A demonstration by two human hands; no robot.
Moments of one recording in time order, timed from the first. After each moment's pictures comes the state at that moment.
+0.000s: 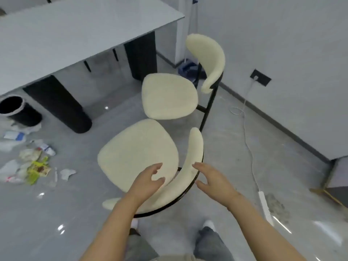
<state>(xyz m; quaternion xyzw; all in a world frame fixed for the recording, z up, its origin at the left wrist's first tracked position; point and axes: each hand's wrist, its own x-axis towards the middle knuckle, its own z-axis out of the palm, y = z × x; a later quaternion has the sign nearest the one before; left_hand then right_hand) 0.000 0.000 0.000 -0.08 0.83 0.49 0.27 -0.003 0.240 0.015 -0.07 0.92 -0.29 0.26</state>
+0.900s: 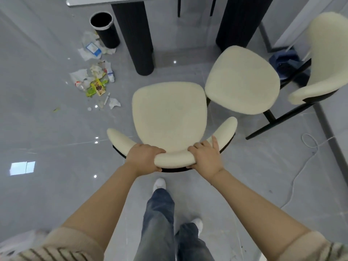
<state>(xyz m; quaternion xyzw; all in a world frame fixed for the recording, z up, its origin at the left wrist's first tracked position) 0.001 -0.042 -0.081 -0.10 0.95 0.14 0.24 -0.121 0.154 -0.087 -0.45 0.88 0.02 0.18</state>
